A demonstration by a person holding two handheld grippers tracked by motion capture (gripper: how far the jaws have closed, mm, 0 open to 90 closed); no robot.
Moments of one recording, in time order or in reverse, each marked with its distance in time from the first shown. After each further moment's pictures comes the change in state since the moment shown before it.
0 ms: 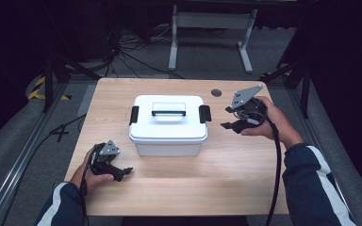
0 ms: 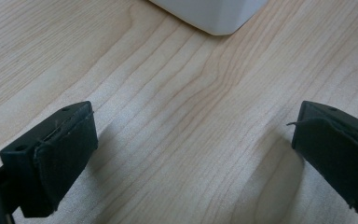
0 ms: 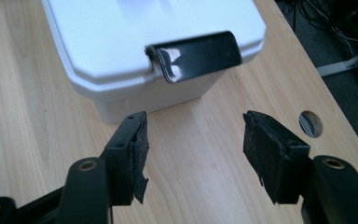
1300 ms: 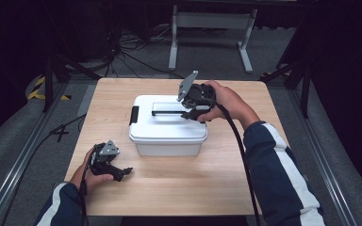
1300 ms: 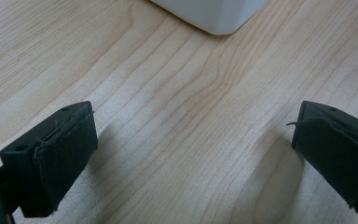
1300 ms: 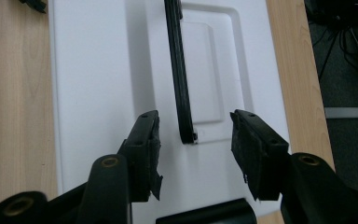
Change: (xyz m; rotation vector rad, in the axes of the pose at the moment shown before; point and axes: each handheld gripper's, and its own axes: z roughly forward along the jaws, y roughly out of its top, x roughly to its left) left arm 0.001 0.000 0.000 -0.002 0.005 0.012; right arm 0.013 0.121 0.061 0.114 0.092 -0.239
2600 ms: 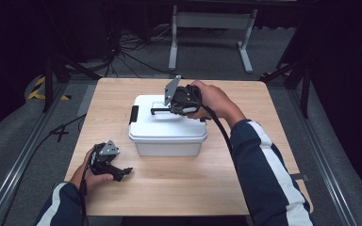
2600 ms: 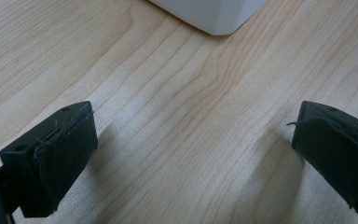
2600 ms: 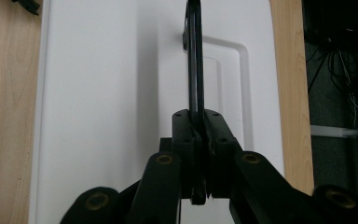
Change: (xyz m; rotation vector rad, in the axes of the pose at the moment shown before) left arm 0.000 0.000 0.000 -0.005 -0.001 -0.002; right arm 0.005 0.028 0.016 0.013 -0.026 -0.117
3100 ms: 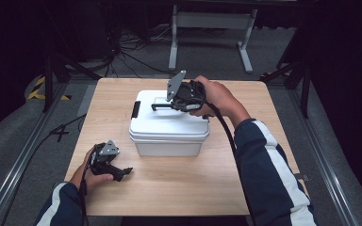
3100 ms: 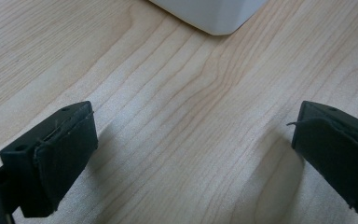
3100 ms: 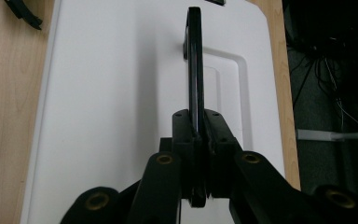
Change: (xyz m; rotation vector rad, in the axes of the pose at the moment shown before) left arm 0.000 0.000 0.000 0.004 -0.003 0.001; right arm -0.001 0.001 -0.022 -0.037 -0.034 0.004
